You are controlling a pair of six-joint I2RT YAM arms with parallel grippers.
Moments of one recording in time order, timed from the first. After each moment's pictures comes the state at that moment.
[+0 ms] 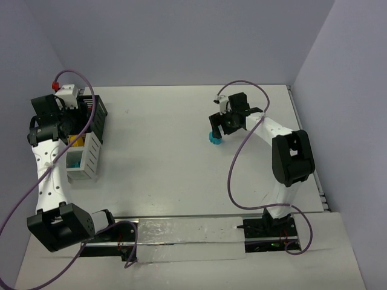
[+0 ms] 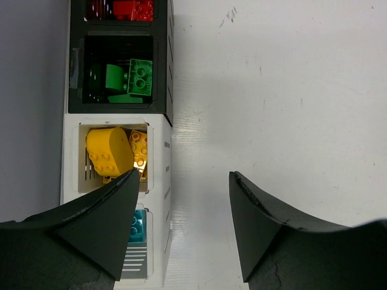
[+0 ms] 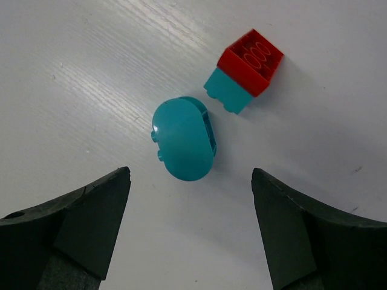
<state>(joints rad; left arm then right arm) 0.31 1.22 1.27 -0.71 0.24 0.16 0.28 1.81 1.29 -0.42 -0.27 -0.14</state>
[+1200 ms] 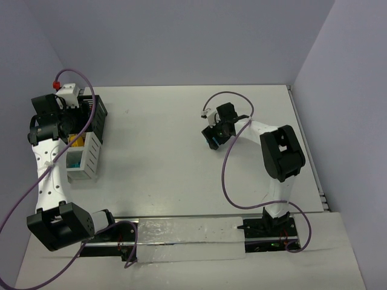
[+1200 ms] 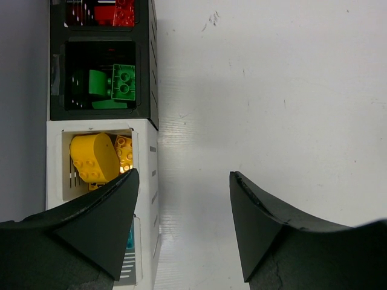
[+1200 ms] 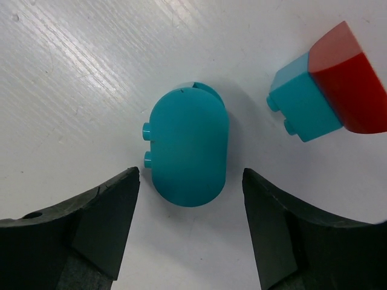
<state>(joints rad) 0.30 1.23 1.28 -0.71 0.29 0.14 0.37 1.91 1.23 -0.36 -0.22 -0.33</state>
